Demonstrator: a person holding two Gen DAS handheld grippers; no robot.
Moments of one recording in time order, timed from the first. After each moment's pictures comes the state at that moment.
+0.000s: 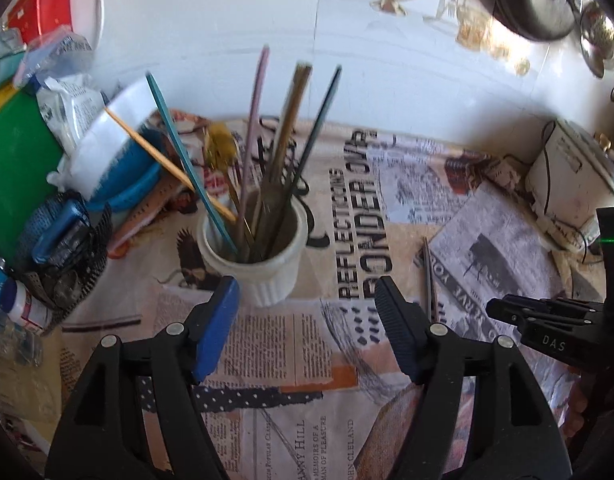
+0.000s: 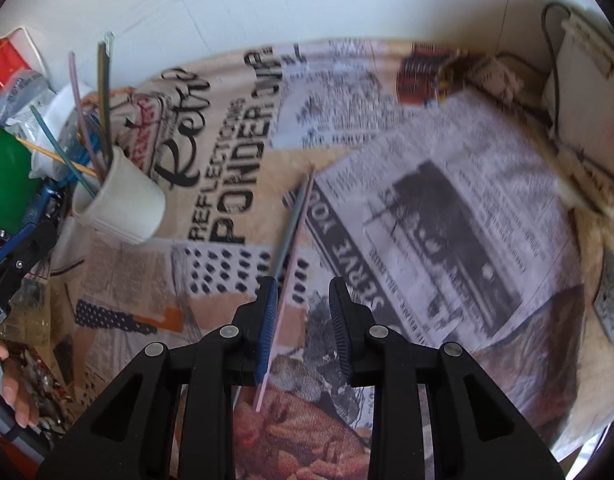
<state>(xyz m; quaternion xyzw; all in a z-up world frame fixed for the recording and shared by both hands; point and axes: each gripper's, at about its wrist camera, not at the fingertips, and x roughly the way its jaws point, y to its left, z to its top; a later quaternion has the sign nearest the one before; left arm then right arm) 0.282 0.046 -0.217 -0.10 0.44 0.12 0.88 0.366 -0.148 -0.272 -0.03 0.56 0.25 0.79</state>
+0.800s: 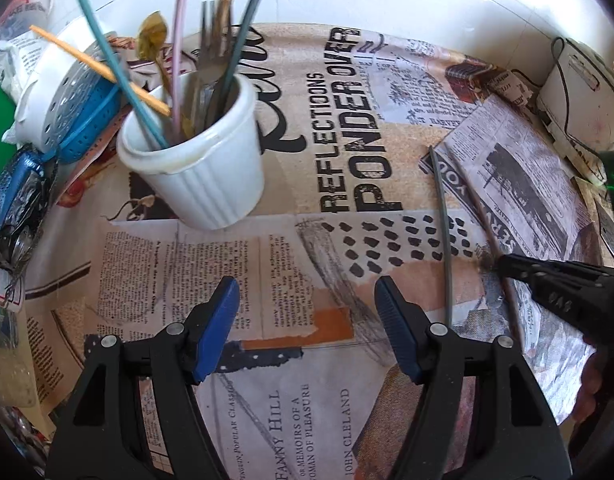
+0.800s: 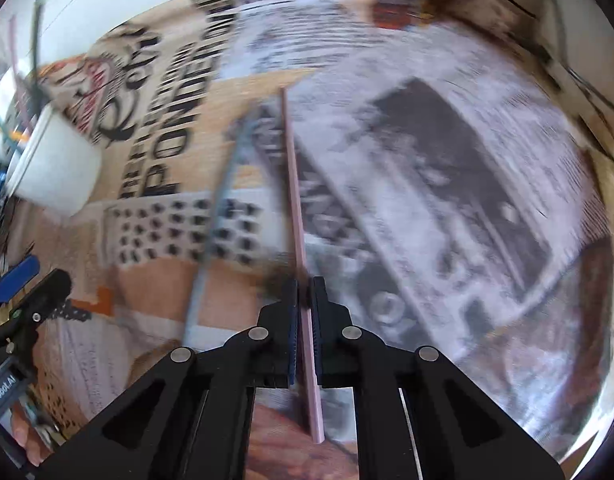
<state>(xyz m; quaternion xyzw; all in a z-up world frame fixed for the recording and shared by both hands) 0.290 0.010 -0.290 -0.07 0.53 0.09 0.84 0.360 -0.179 -0.328 -0.03 0.60 0.19 0.78</state>
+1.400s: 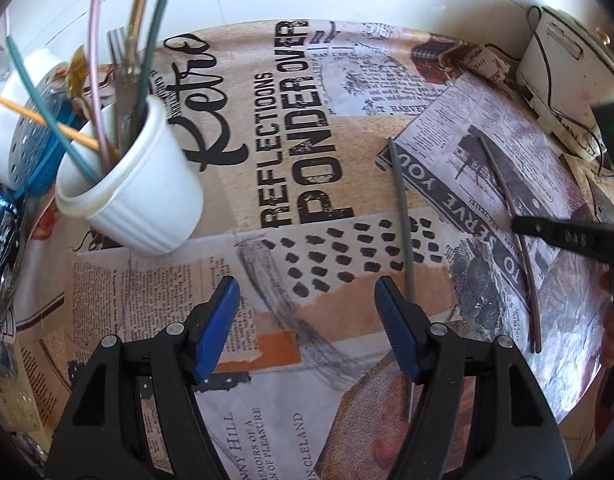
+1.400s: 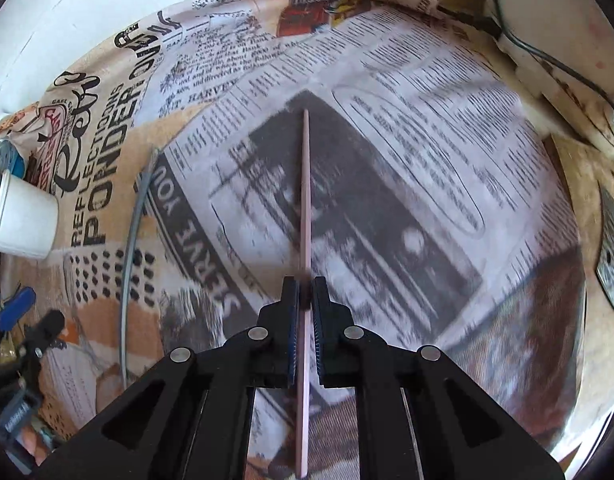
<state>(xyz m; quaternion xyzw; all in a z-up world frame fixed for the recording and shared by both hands) 0.322 -0.020 -0.298 -0.03 0.54 0.06 0.84 0.399 -0.230 -0.325 -0.01 0.61 0.16 0.78</state>
